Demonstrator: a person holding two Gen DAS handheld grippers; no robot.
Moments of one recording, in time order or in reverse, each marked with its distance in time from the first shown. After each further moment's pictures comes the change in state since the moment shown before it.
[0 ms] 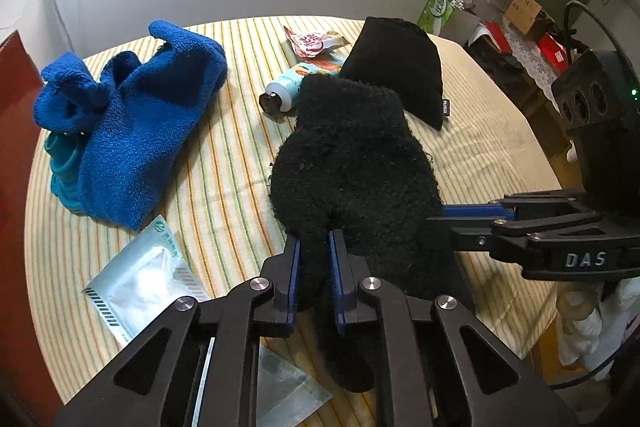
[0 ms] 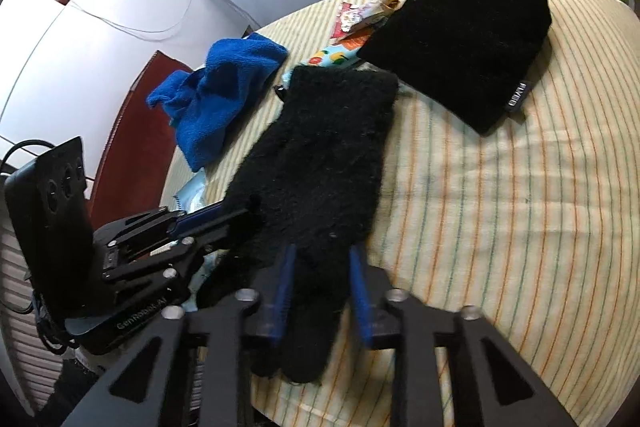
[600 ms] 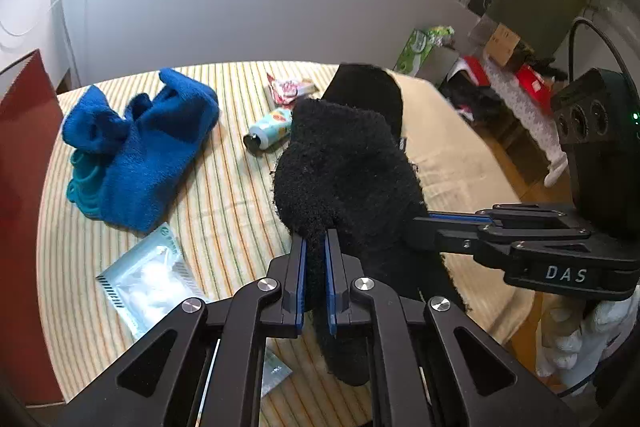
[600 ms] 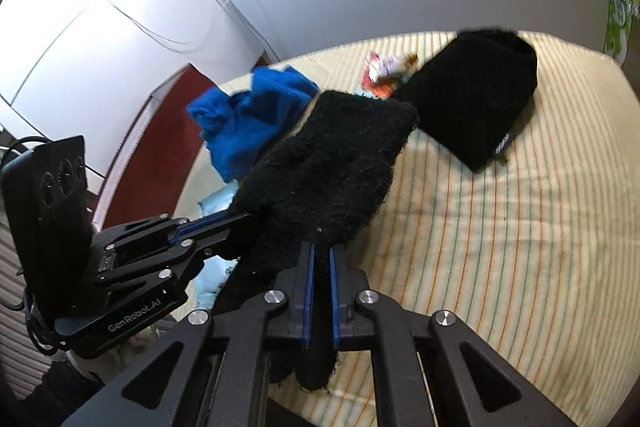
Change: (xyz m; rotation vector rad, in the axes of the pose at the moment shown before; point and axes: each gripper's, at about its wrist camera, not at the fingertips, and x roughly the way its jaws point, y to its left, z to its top) left arm -0.046 -0.014 -0.002 -0.028 -0.129 -0.070; right arm -0.051 0.037 -0.016 -0.102 -0.136 -0.043
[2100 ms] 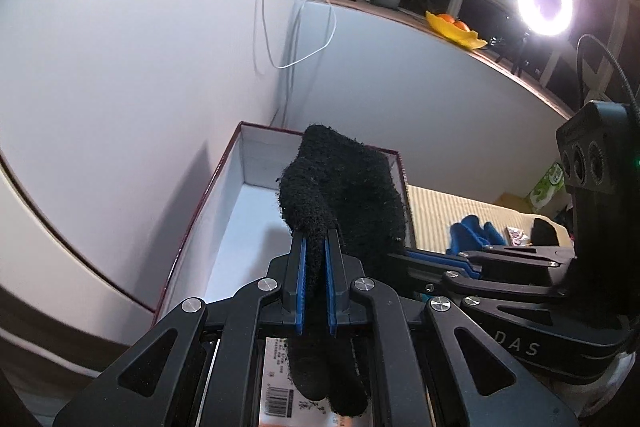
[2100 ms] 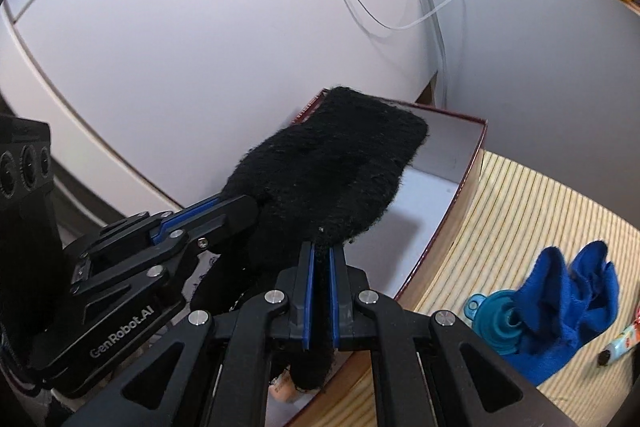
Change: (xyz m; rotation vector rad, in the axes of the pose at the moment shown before) left arm -0.148 0.241 0.020 -0.308 -0.247 0.399; right arm 0.159 0.293 0.111 -0.366 0.054 0.173
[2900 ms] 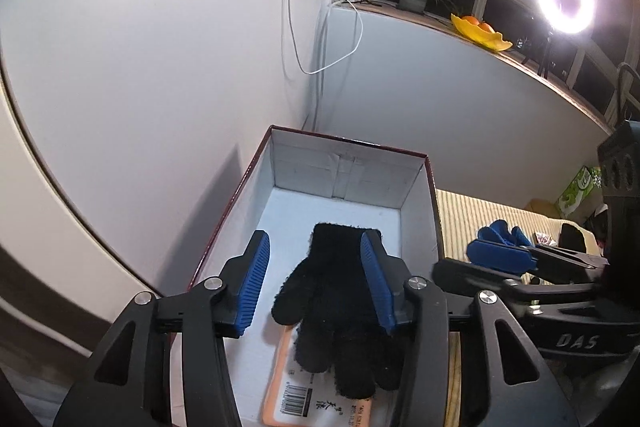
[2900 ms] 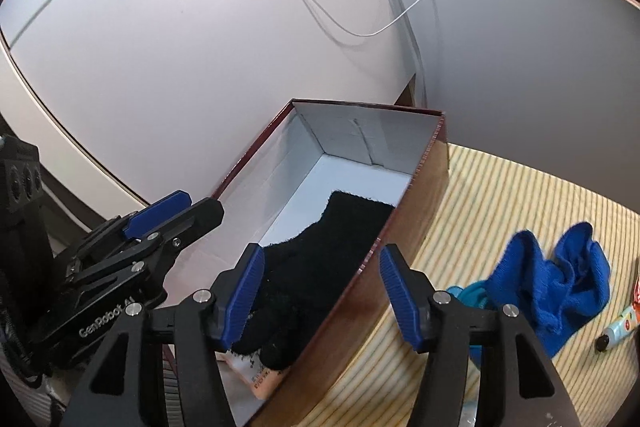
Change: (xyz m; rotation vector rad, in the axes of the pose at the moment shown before) left arm -0.004 -0.003 -0.001 -0.003 -0.030 0.118; right arm -0.018 -0.025 -0.013 0.060 -0.048 -0.016
